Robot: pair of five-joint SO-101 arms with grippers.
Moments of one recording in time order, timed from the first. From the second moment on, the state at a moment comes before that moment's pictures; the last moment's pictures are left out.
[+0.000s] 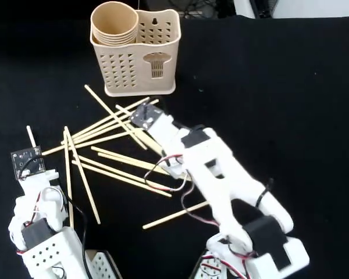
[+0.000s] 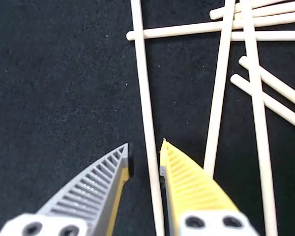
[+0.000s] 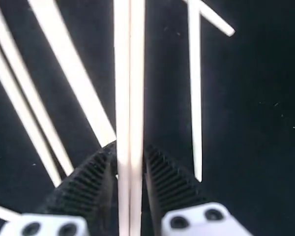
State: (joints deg) left arm -36.3 -98.5 95.6 64.3 -14.8; right arm -25.0 -10.2 44.4 50.2 28.0
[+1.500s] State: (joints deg) left arm -36.3 -98.9 96.0 64.3 -14.8; right arm -19.5 10.3 15.4 58.1 29.8
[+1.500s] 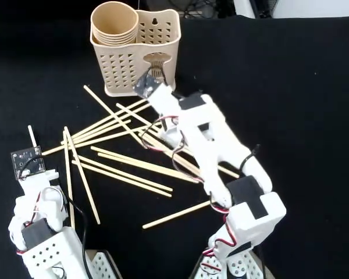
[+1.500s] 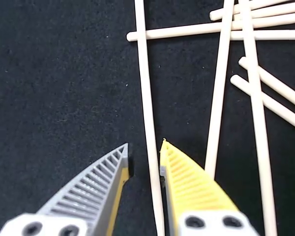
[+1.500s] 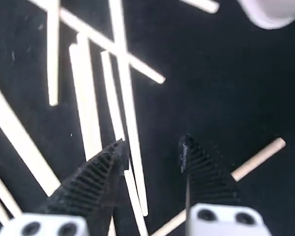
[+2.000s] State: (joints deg) left arm -36.3 -99.0 96.0 64.3 -14.8; right arm -4.7 21.6 4.8 61.6 17.5
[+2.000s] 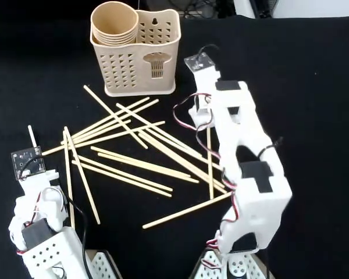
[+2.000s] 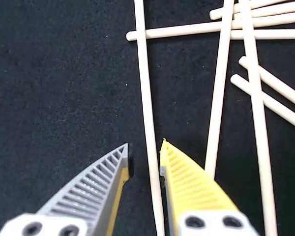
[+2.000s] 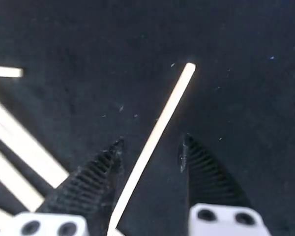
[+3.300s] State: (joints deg) left arm -36.3 -99.0 96.0 65.2 -14.8; right arm -15.9 11.8 10.4 71.7 37.9
